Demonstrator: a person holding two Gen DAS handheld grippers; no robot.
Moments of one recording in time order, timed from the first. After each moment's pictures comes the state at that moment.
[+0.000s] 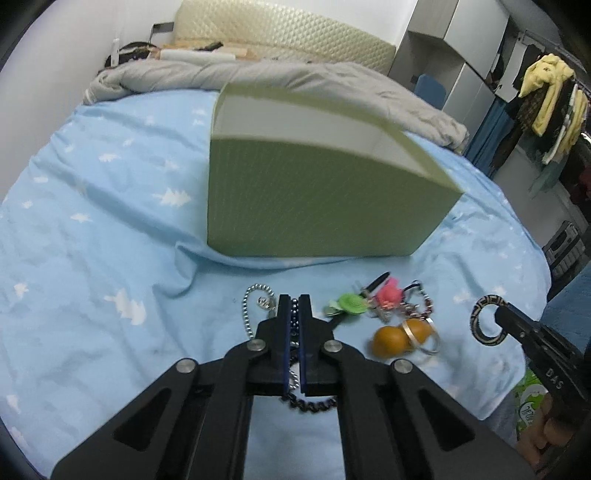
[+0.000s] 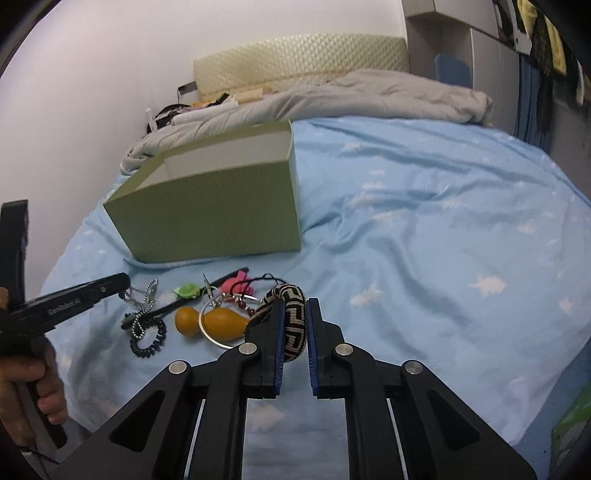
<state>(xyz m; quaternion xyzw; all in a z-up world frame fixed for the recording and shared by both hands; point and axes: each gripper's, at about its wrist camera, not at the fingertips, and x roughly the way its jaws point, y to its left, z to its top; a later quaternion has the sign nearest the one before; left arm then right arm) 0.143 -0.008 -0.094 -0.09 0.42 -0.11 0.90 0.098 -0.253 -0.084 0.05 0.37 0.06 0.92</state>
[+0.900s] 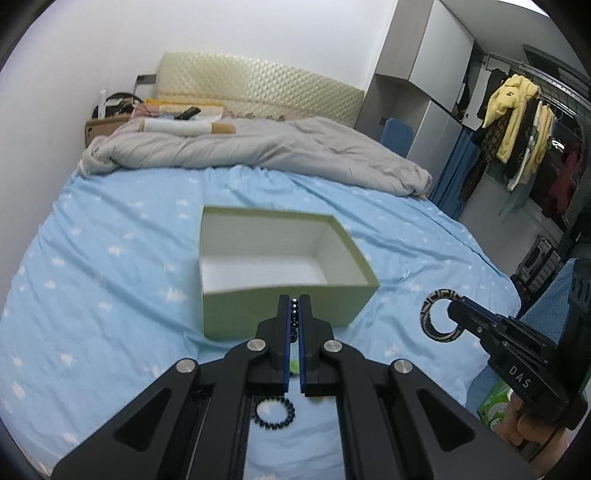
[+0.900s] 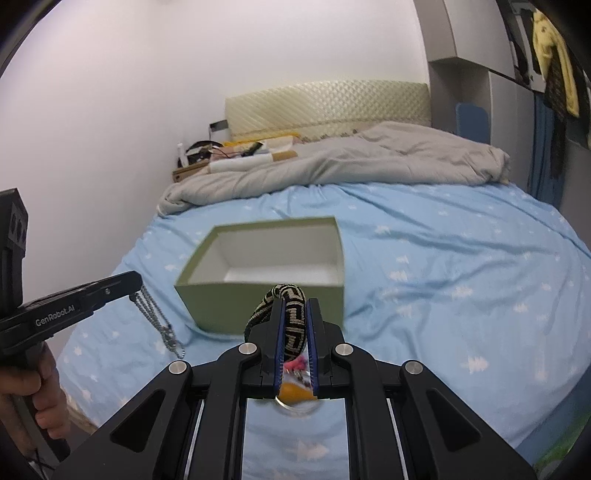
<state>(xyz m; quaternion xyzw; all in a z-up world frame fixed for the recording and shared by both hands) 0.133 -0.007 0.029 -0.09 0.34 -0.15 0.93 0.107 -0.221 0.032 0.04 0.30 0.11 0.95</state>
